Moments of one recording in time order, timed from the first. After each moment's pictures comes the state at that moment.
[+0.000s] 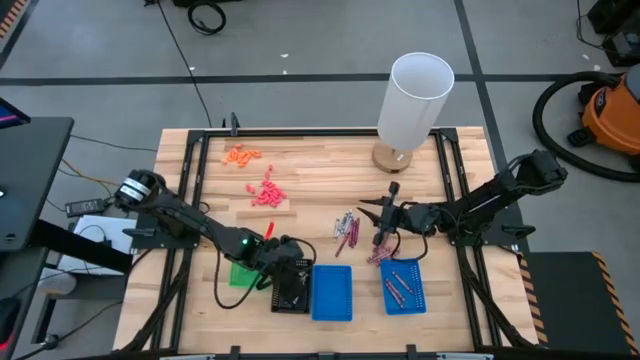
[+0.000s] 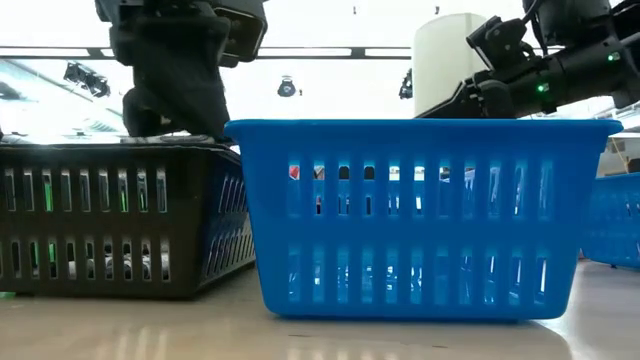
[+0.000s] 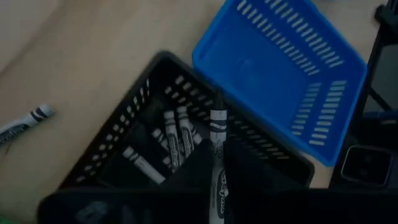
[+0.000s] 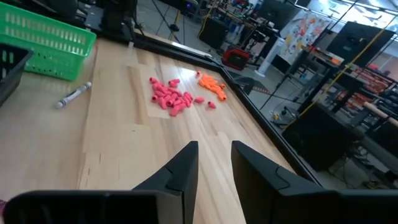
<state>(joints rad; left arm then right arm) -0.43 1.65 1.04 -0.35 -0.14 -0.99 0.23 1.34 0.29 0.85 0.64 -0.31</state>
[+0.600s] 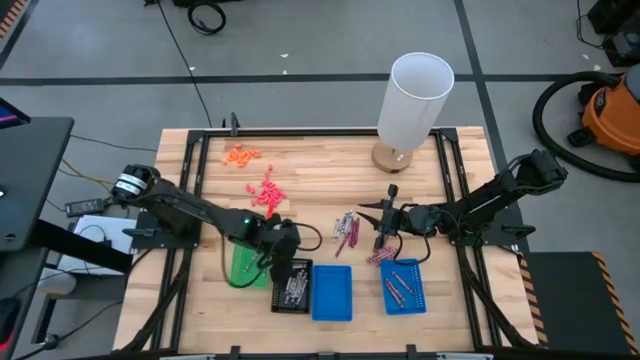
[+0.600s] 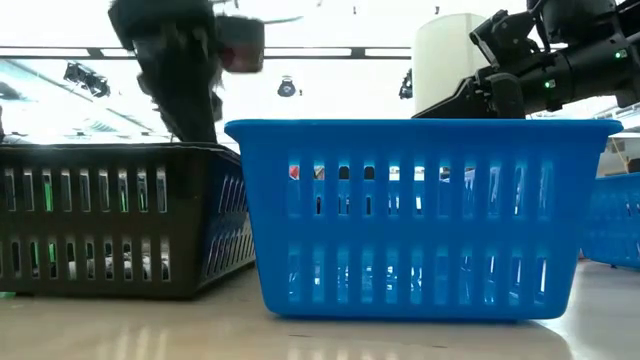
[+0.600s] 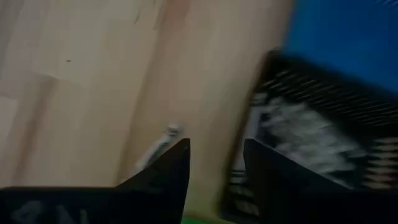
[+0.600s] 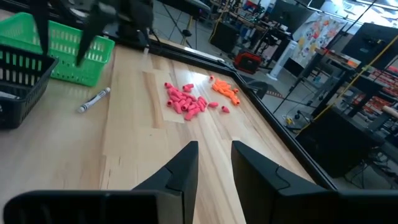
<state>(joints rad) -0.29 1.60 1.04 -0.59 -0.13 -0.55 0.25 1.34 0.29 0.85 0.61 -0.29</state>
